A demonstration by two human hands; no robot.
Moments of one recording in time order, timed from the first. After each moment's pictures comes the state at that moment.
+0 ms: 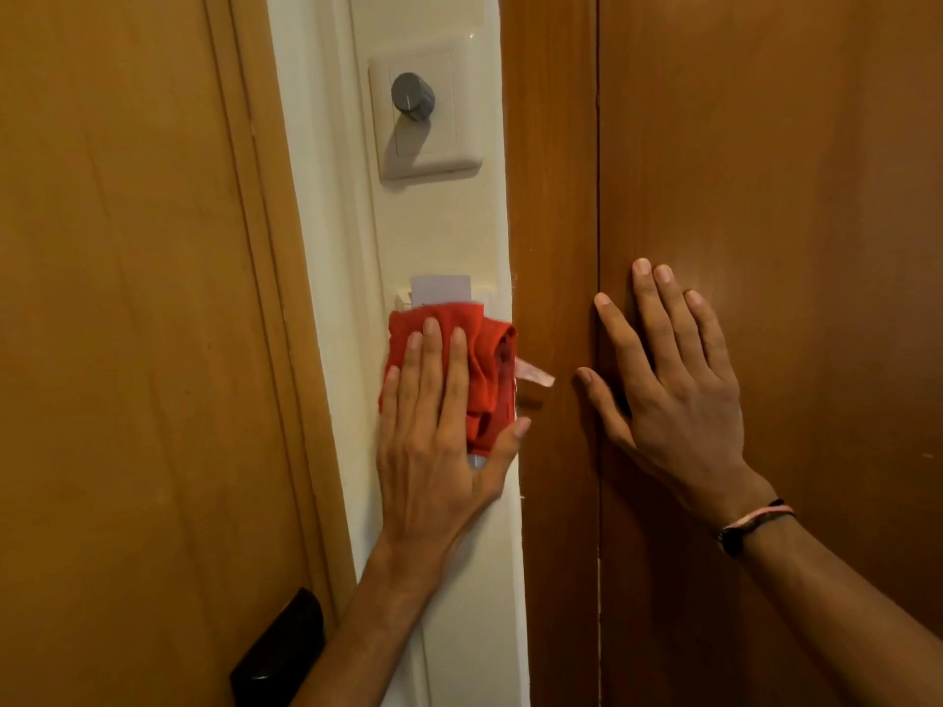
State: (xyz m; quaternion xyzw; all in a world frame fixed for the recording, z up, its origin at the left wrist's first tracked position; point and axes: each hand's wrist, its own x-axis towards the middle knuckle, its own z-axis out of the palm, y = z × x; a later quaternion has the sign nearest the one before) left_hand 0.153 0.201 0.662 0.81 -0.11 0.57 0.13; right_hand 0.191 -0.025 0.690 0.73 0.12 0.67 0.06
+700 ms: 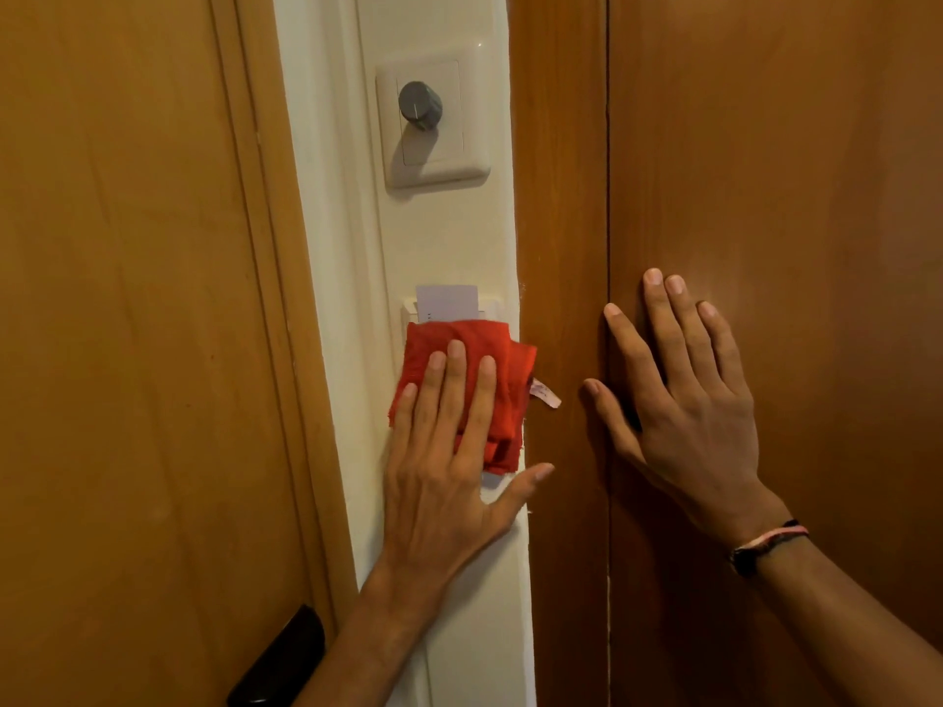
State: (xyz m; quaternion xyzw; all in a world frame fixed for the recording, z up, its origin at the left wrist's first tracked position) left_hand 0.157 0.206 0.660 0.80 -0.14 0.58 0.05; right_hand 0.192 -0.026 0.689 0.73 0.11 0.67 0.06
